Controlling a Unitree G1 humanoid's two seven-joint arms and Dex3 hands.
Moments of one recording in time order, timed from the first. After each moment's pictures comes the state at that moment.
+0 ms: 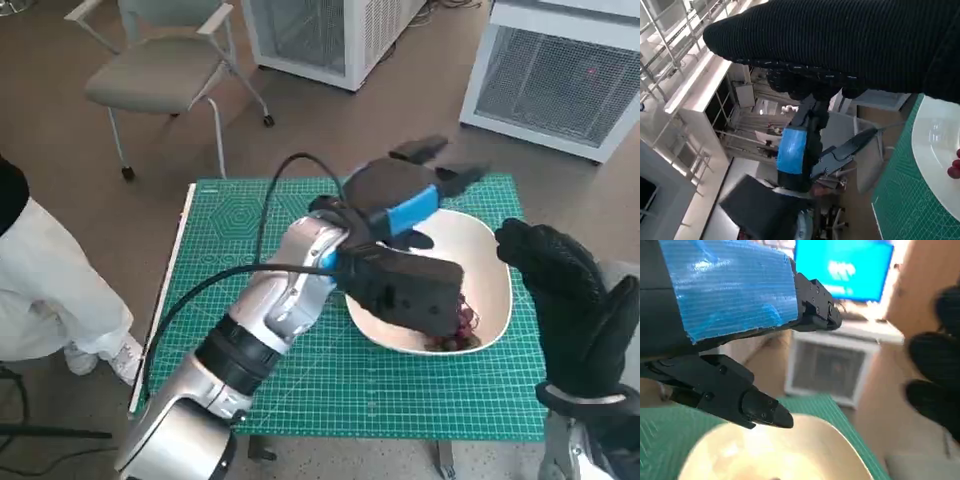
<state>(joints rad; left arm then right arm) -1.12 0.15 -0.44 0.62 0.63 -0.06 -0.14 -0.25 -0.16 -0.19 -0.10 0.32 -0.27 0.30</state>
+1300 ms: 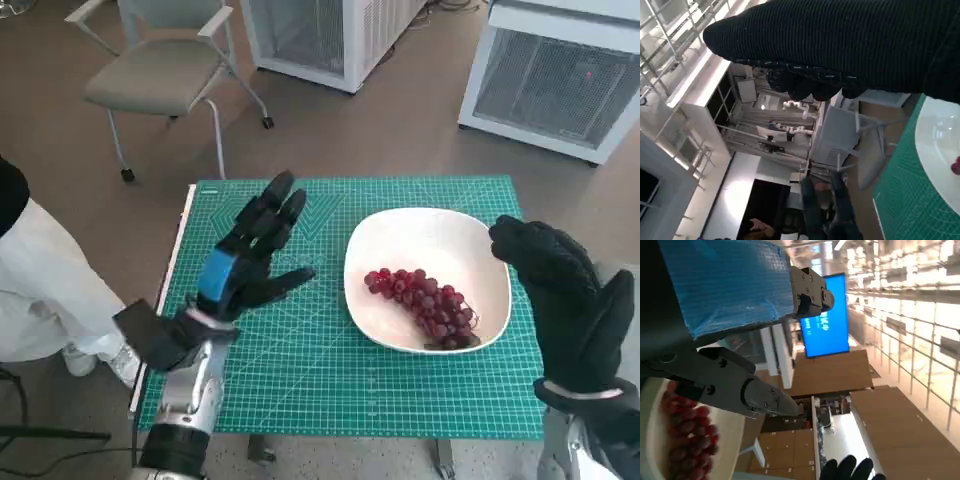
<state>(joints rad) -0.53 0.16 0.09 0.55 -0.36 -0.44 -0.49 -0.26 -0.16 -0.19 -0.08 0.33 -0.26 0.32</state>
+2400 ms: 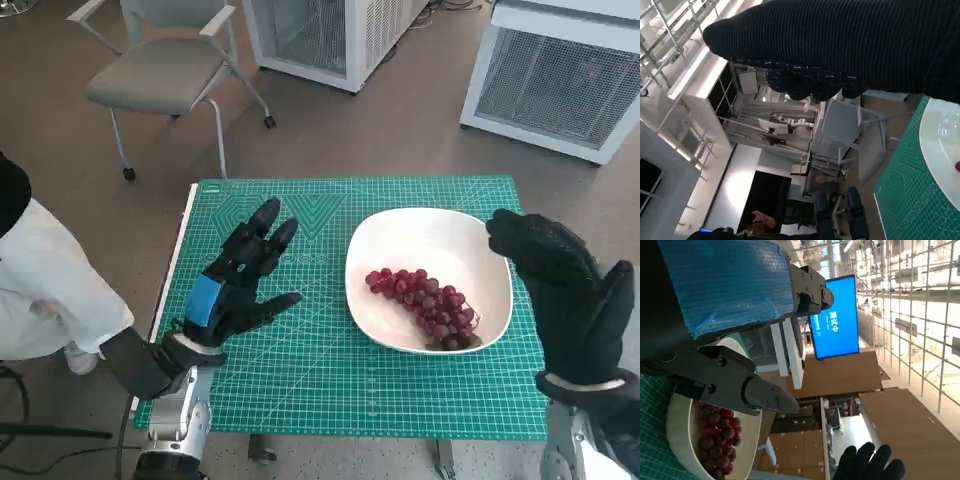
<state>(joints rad) -0.42 0.15 0.12 0.43 -0.32 -0.44 -0.52 -0.29 -0.18 -0.19 -0.08 0.34 -0.25 0.34</state>
